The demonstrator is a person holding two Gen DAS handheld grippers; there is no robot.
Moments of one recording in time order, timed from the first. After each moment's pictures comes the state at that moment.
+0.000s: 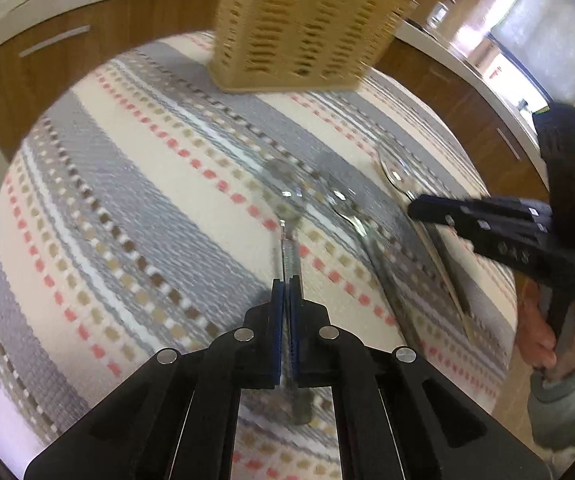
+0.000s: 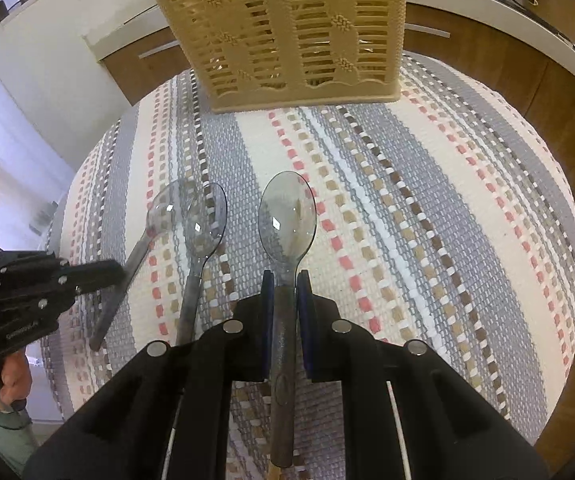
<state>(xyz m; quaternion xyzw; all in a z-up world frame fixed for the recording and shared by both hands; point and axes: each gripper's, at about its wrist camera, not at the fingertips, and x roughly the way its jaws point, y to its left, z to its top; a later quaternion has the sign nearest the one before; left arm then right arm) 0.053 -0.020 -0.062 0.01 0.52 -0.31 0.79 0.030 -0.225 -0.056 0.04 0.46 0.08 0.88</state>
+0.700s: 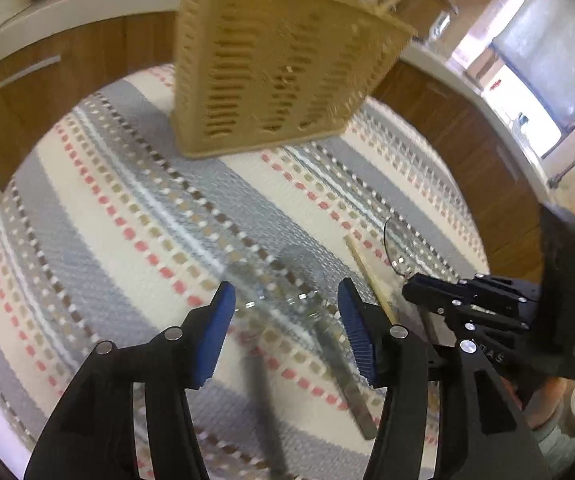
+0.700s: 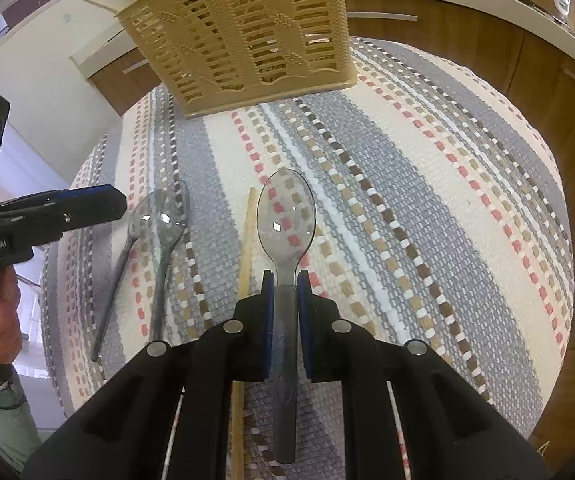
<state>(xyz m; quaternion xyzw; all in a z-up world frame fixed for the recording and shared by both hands) 0.108 -0.088 -0.042 0.00 0.53 -0.29 0.80 0.008 -0.265 -0.058 0.07 0.46 0.07 0.88</state>
